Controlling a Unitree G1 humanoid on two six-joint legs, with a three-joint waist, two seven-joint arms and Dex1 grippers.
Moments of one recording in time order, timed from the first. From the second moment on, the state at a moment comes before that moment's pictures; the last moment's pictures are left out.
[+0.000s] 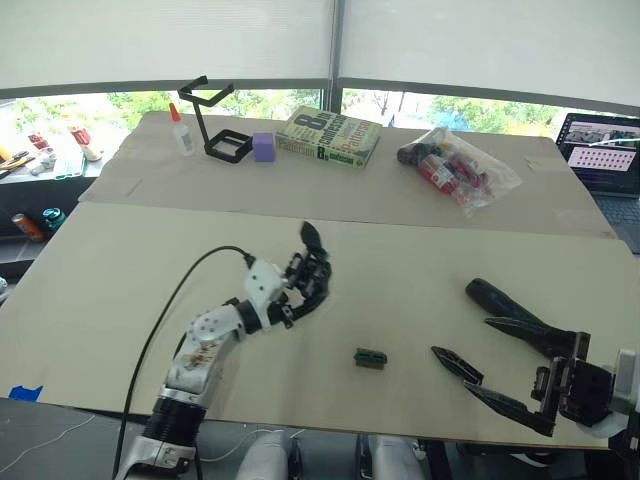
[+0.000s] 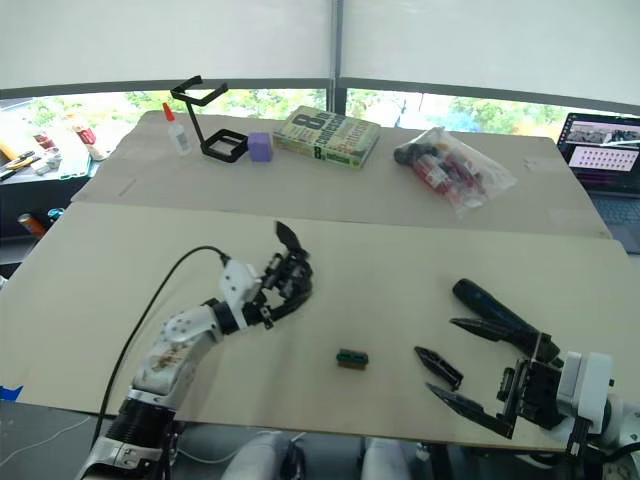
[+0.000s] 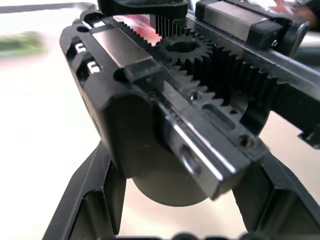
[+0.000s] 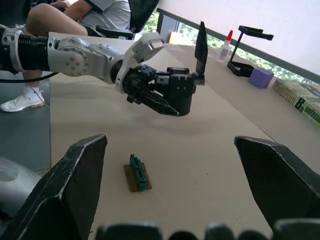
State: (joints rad) left arm -0.26 0.30 -0.17 0.04 -0.19 0.09 -0.78; right arm 0.46 -0.64 -0.50 -0.50 0.69 -0.11 1.23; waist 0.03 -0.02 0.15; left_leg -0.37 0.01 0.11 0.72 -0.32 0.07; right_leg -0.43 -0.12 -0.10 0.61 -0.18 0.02
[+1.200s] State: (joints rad) left arm -0.46 0.41 -0.18 0.39 -0.23 0.01 -1.16; right arm 0.56 -0.60 -0.51 -0.60 0.66 -0.12 1.12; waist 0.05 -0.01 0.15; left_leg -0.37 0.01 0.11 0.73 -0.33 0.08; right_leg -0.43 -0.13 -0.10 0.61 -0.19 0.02
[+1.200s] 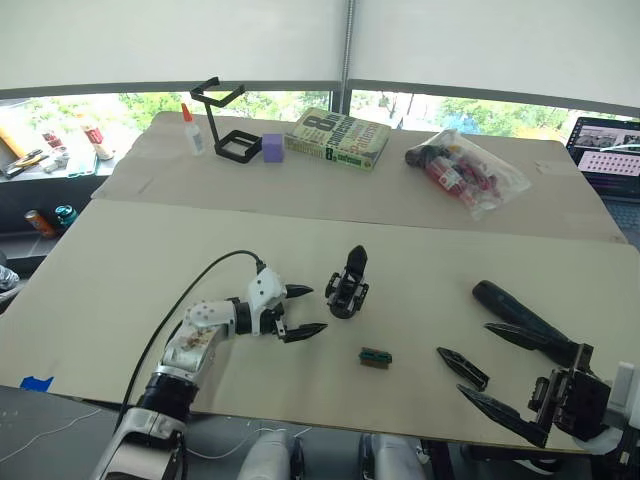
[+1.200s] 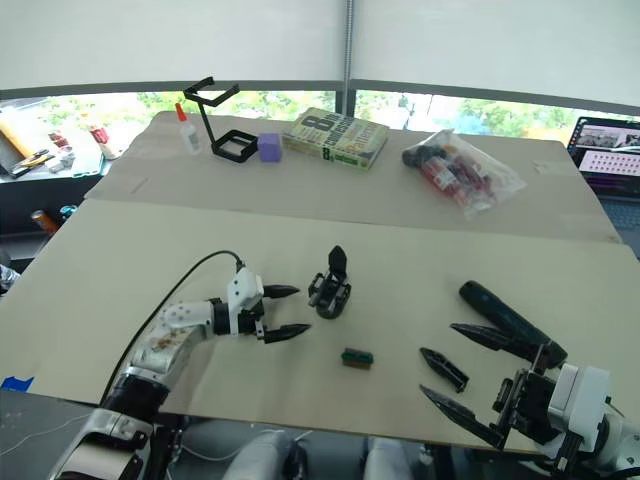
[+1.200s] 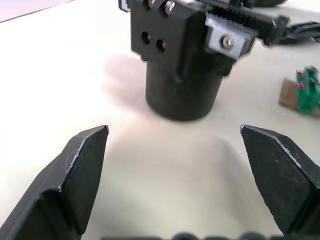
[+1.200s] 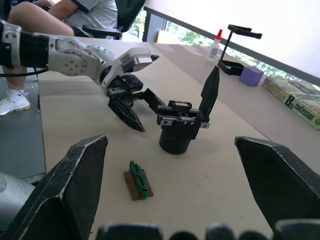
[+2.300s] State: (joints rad) left arm -0.76 0.16 -0.17 0.91 -0.08 -0.31 -1.30; right arm 0.57 -0.58 -0.51 -0.60 0.63 -0.14 1.11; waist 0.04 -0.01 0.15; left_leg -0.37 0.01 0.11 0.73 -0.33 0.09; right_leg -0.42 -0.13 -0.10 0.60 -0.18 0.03
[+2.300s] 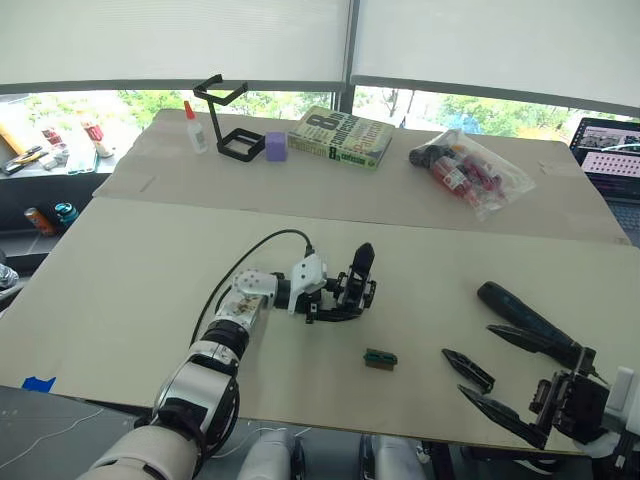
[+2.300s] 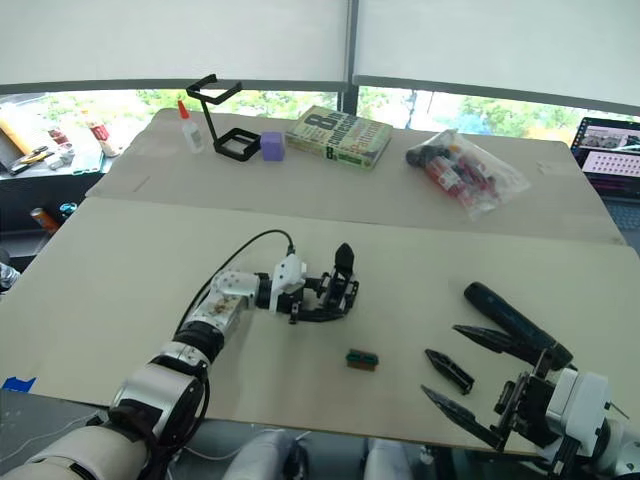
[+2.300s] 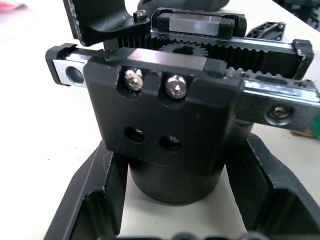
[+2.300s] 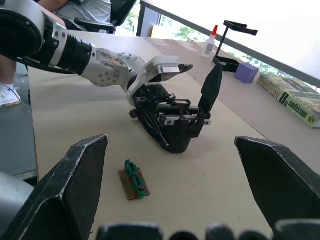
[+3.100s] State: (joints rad) left arm -0.58 0.16 -0.24 0.53 -0.07 -0.08 -1.11; right arm 0.75 -0.69 -0.58 -0.71 0.61 0.17 0.92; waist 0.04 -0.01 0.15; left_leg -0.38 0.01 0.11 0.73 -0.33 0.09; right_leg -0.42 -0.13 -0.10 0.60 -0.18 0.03
